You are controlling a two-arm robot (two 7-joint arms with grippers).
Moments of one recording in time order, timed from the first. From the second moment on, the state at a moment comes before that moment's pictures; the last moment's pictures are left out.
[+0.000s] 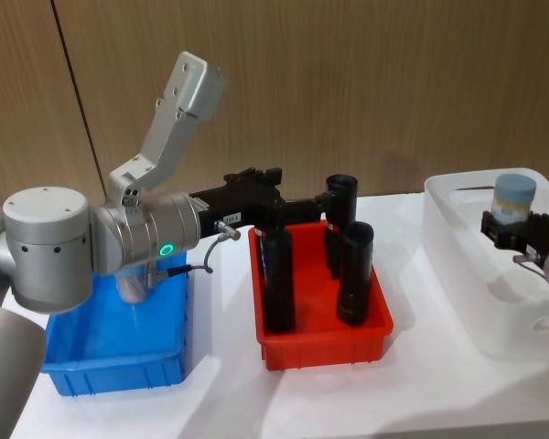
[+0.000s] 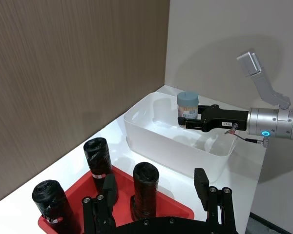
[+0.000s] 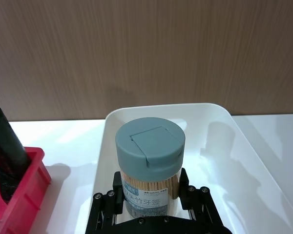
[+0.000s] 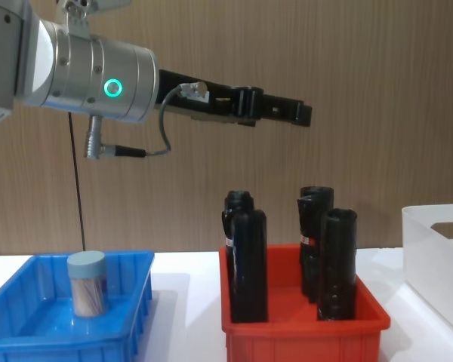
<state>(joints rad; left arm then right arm) -0.64 0.25 0.35 -1.43 -0.34 0.56 -0.63 0.49 0.28 -0.12 -1.16 0.30 0.29 0.06</state>
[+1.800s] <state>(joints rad) -0.64 0.25 0.35 -1.43 -0.34 0.55 -0.62 0.48 0.29 -0.11 -1.15 0.30 0.26 0.06</state>
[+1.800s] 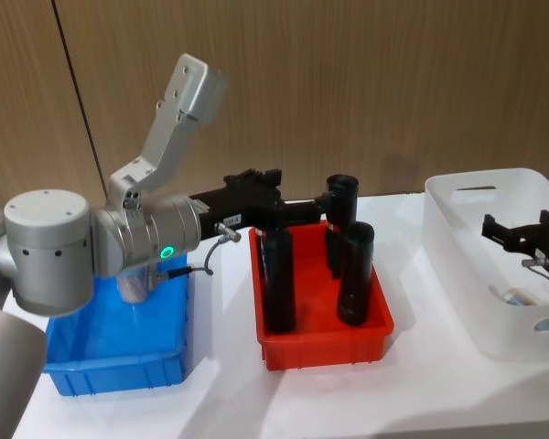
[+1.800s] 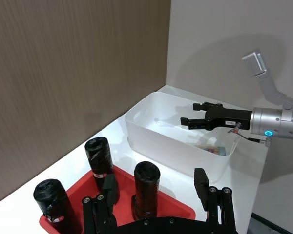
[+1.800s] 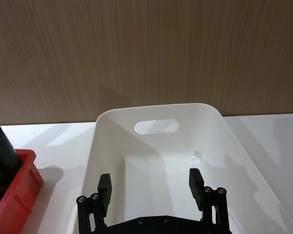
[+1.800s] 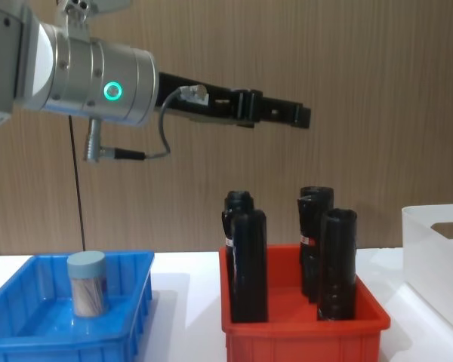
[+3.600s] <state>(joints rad) -0.24 0.38 0.45 -1.63 -0.20 0.02 -0.01 0.00 0.34 -0.22 -1.75 0.29 0.04 0.07</state>
